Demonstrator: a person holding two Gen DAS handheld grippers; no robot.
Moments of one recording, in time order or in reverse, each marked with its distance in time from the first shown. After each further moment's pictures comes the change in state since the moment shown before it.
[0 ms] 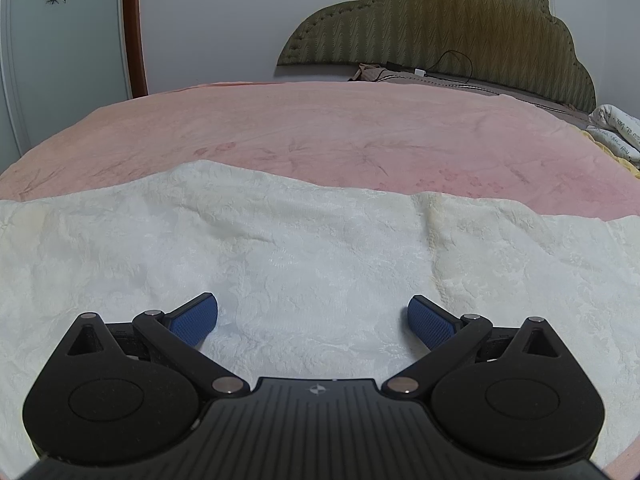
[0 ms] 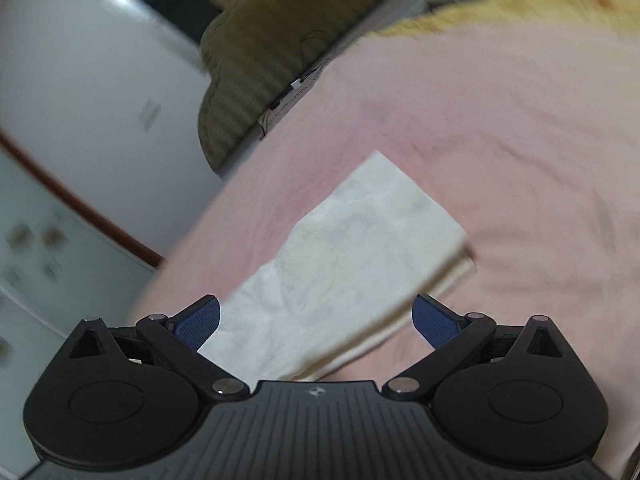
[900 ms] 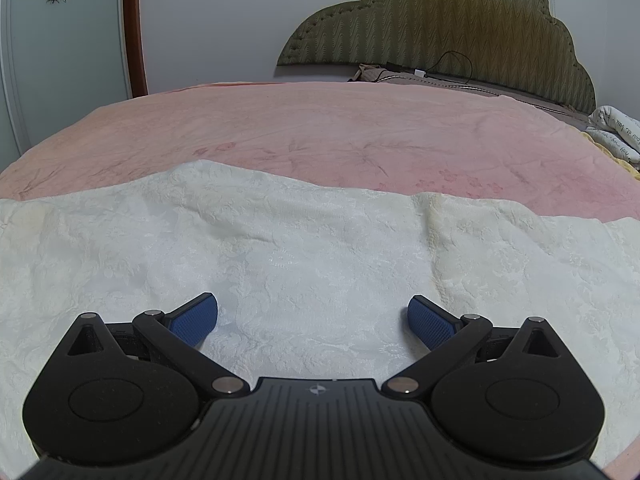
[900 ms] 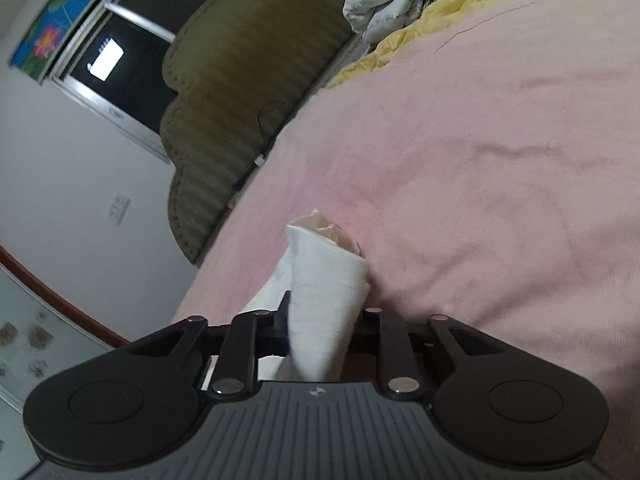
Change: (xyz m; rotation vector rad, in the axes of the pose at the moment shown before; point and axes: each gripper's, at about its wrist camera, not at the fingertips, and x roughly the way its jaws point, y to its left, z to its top) left arm 0.000 0.000 0.000 -0.001 0.000 -0.001; right arm 0.082 -0.031 0.017 0.017 -0.284 -0.100
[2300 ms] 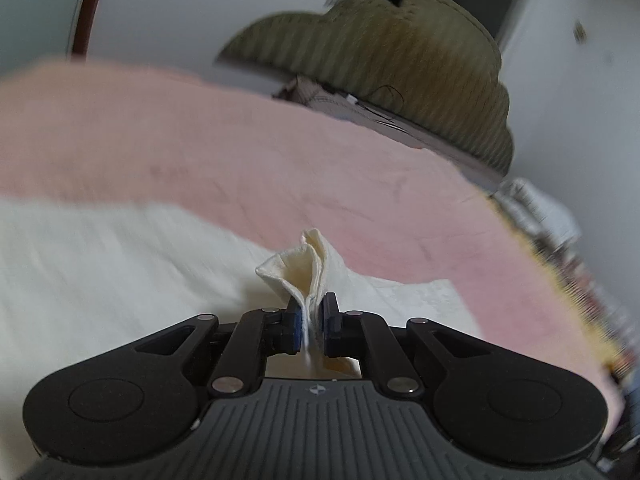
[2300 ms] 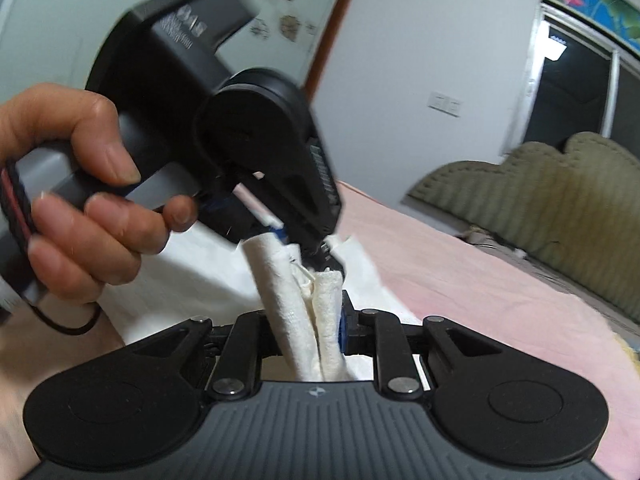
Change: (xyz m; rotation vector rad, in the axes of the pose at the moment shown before) left arm -0.029 0.060 0.061 -0.143 0.001 -0.348; right arm -0.008 0.276 -0.288 -1.416 0.116 0.364
